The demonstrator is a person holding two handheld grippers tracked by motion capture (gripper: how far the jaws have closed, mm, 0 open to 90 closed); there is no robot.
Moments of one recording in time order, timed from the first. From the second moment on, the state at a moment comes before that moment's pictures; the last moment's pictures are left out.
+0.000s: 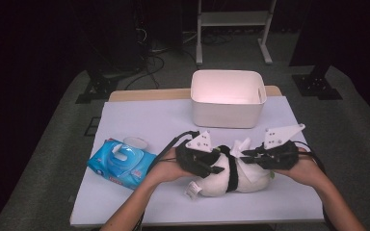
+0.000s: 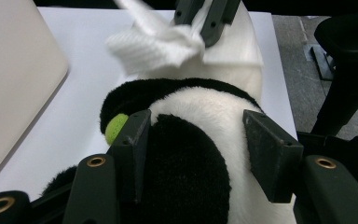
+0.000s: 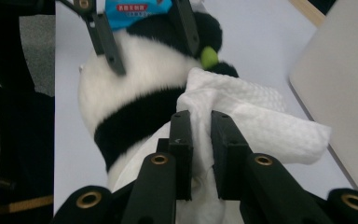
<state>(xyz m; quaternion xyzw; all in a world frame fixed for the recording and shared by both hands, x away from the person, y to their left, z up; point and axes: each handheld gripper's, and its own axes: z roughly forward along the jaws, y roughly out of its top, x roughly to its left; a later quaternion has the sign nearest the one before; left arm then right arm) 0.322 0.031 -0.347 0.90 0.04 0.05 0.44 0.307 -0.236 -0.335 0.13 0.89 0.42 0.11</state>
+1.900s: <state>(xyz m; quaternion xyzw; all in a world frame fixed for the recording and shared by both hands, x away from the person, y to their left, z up) 0.328 0.062 -0.376 0.88 0.08 -0.01 0.46 0.300 -0.276 -0.357 0.19 0.86 0.46 0.09</state>
